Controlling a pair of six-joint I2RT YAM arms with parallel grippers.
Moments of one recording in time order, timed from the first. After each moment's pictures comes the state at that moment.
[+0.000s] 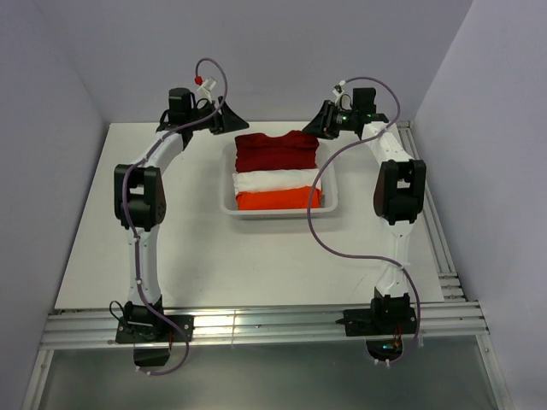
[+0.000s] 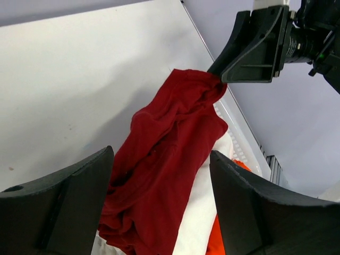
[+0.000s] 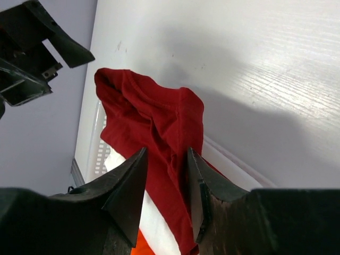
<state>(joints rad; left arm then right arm) -0.15 2.31 1.95 0.04 0.94 -0.53 0.04 2.30 2.02 -0.37 -0.87 0.45</state>
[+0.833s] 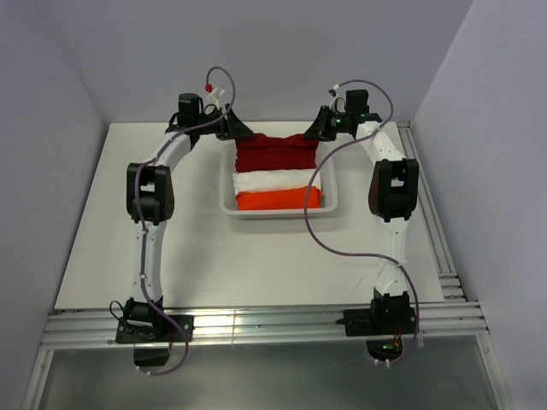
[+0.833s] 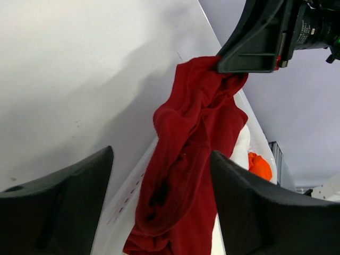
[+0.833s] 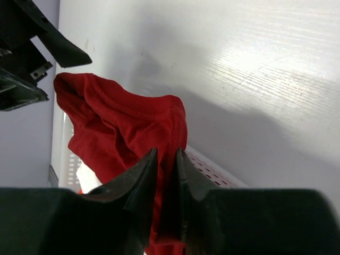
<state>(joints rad) -0.15 2.49 2.13 -0.05 1.00 -0.49 0.07 2.37 2.11 -0.47 -0.77 0.38</state>
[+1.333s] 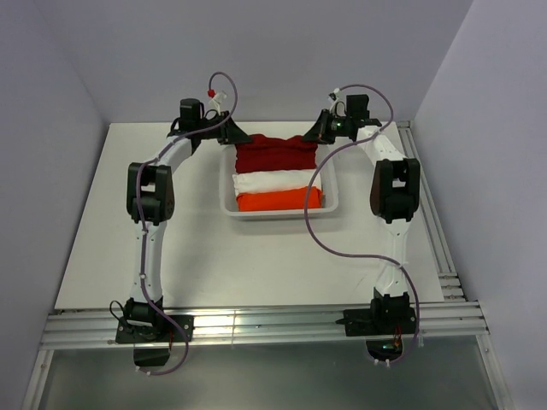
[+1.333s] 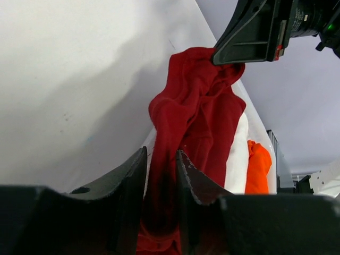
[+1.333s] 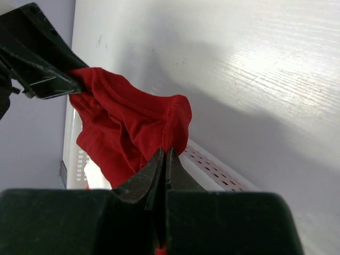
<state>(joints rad) -0.16 2.49 2.07 0.01 1.06 -0.49 0.06 2.35 2.02 -0.37 -0.82 0.42</state>
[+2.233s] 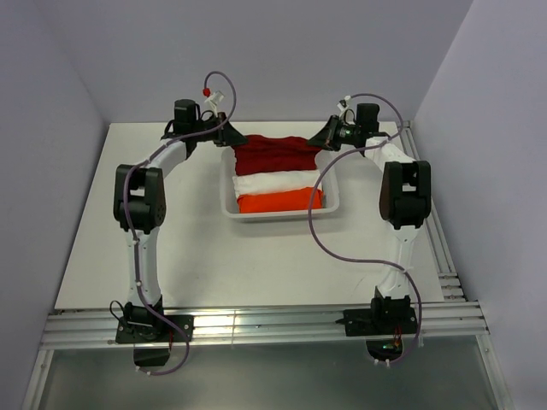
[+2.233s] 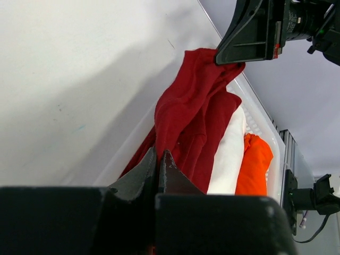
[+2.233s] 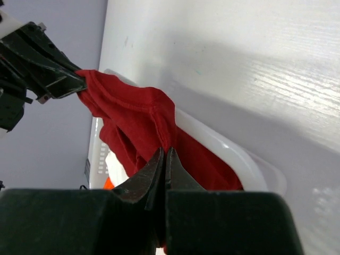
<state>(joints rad) -0.16 2.28 1.82 0.08 0.99 -0.40 0.02 2.21 1.72 -0.11 -0.91 0.55</state>
